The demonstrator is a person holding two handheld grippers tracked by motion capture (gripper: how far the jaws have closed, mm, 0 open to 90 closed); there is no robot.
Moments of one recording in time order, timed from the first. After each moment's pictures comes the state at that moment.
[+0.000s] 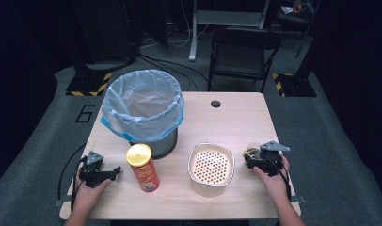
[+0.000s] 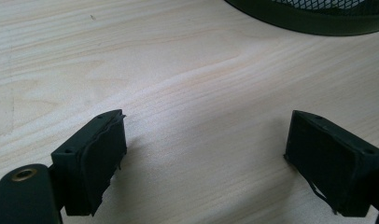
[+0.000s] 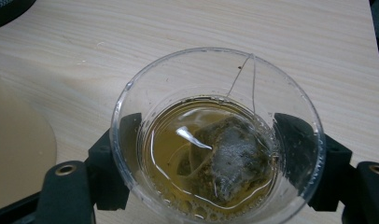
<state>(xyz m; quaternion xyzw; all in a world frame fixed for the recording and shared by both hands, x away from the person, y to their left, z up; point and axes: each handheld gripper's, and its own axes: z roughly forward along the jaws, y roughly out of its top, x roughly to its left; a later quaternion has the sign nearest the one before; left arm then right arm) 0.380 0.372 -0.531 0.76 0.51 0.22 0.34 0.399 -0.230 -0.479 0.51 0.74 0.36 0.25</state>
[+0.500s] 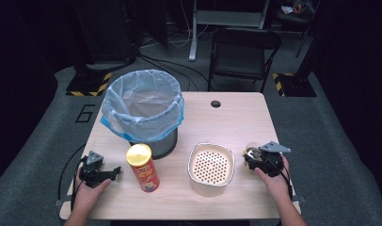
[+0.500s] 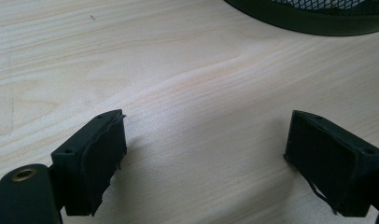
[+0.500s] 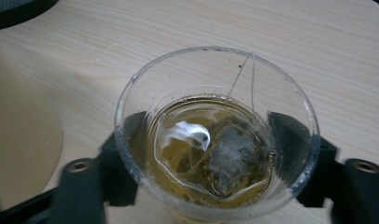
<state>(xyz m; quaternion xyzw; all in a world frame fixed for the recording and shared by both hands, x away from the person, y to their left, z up) 0.380 0.372 -0.531 0.76 0.51 0.22 0.34 0.400 -0.235 -0.481 0.46 0.76 0.37 0.25</state>
